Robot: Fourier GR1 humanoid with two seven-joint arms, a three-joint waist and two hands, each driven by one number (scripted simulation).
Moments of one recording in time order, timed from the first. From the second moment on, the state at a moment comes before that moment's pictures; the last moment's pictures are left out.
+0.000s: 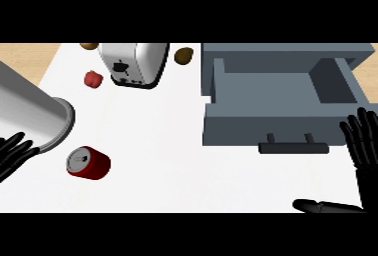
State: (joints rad) left arm 0.22 0.54 0.27 -1.96 0.72 -0.74 0.15; right arm 0.18 -0.11 -0.07 -2.08 -0.04 0.01 0.13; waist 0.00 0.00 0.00
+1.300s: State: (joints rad) left arm 0.05 0.30 0.29 -1.63 0.27 -0.84 -0.02; right arm 0.27 -0.08 -0.17 -2.07 -0.06 0.14 0.04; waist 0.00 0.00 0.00
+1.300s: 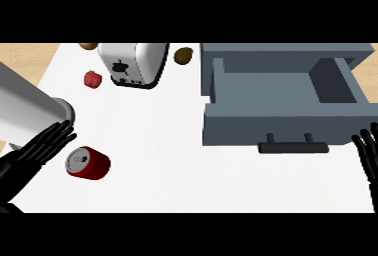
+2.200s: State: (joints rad) left arm -0.07 0.36 0.29 -1.18 -0.07 -0.76 -0.41; right arm 0.22 -0.07 -0.22 -2.01 -0.06 0.18 0.02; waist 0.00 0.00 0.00
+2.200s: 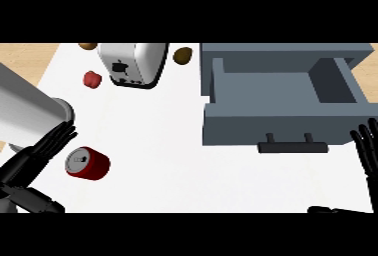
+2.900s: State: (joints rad) left arm -0.18 0.43 0.21 -0.84 -0.17 -0.63 -0.62; right arm 0.23 -0.05 -0.22 -2.05 -0.05 0.18 0.04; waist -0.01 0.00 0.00
